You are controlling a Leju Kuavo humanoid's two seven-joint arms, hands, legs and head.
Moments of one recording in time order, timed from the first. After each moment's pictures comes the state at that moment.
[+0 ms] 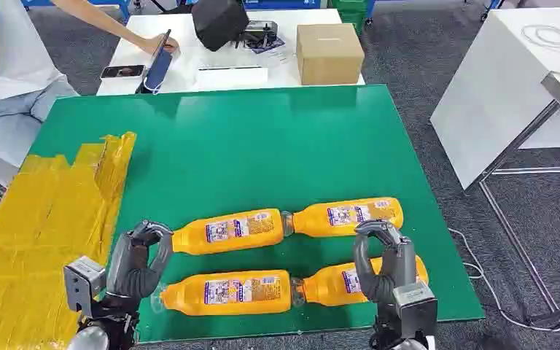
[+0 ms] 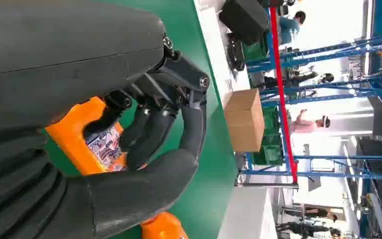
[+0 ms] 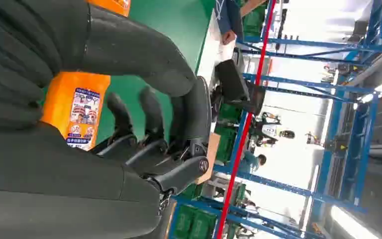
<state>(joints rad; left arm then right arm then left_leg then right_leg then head) 0.11 -0.02 -0.21 -1.69 0.03 -0.01 -0.41 0.20 0.02 0.26 -1.80 0.17 -0.26 -0.43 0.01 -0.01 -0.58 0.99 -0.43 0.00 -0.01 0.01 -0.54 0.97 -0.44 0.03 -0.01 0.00</state>
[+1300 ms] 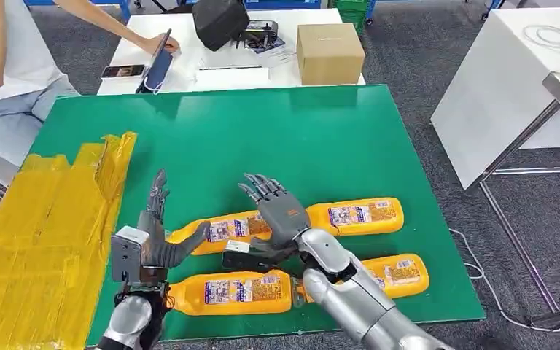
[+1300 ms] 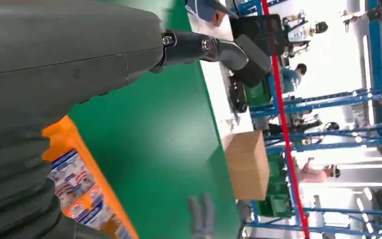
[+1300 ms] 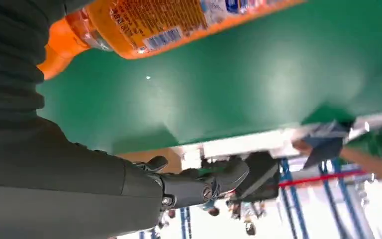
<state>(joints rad) -0.08 -0.11 -0.30 -1.45 -0.07 0.32 -0.46 -0.47 0.07 0.73 -1.03 0.97 -0.16 -0.02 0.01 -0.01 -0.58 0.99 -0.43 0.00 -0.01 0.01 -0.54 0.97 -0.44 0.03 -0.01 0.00</state>
